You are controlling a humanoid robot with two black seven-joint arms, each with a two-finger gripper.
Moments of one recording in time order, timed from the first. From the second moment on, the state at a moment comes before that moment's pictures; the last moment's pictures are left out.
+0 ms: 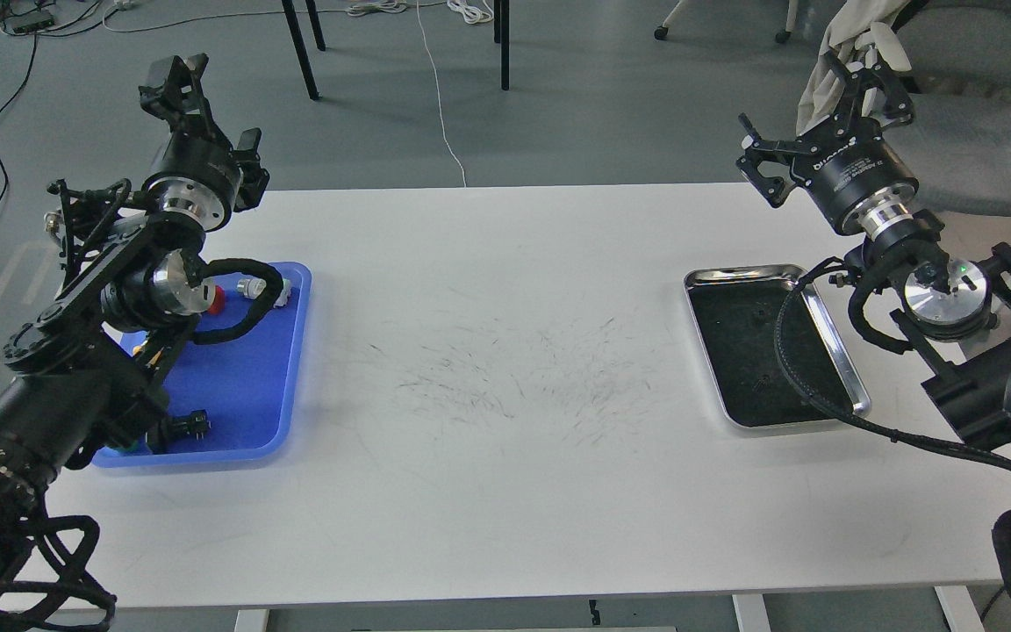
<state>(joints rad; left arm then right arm) -0.74 0.25 -1.01 -0.85 0.39 0.16 -0.23 0.72 -0.35 0.97 0.82 0.19 0.35 0.06</state>
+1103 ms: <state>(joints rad) -0.74 0.28 -1.02 -0.81 0.39 0.16 -0.24 0.73 -0.34 0.95 0.75 0.17 0.37 0.04</state>
